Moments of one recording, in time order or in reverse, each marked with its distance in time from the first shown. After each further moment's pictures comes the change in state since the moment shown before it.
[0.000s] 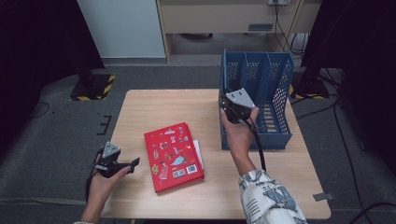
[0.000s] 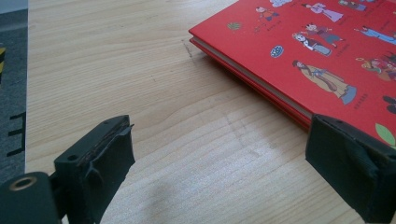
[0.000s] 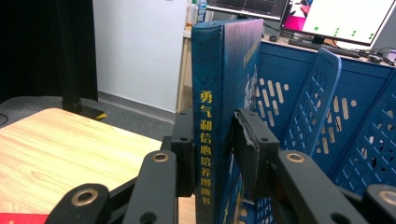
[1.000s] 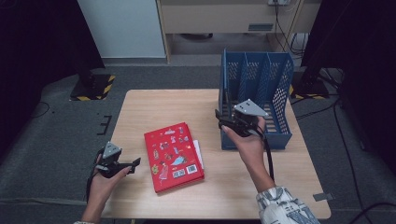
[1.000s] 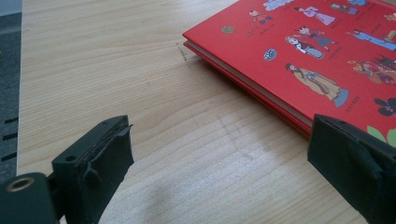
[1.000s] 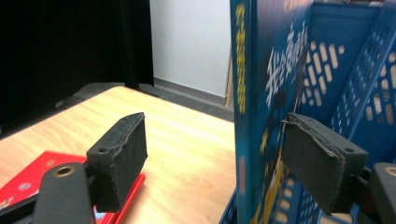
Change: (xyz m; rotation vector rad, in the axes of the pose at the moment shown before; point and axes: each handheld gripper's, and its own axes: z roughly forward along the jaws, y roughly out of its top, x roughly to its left) left arm -0.002 0.000 0.001 -0.013 -0.013 0.000; right arm -0.013 -0.023 -0.033 0.068 0.240 0.064
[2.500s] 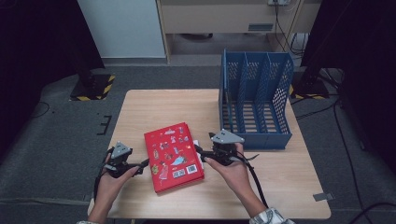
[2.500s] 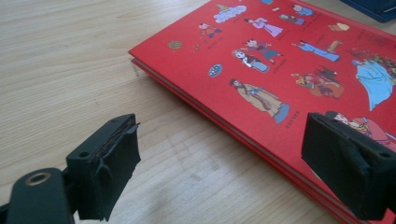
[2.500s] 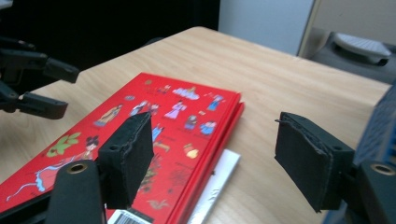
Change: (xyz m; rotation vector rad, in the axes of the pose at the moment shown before) left arm -0.028 0.012 0.009 -0.004 -0.085 0.040; right arm 0.071 -0.066 0.002 0.153 0.261 -0.029
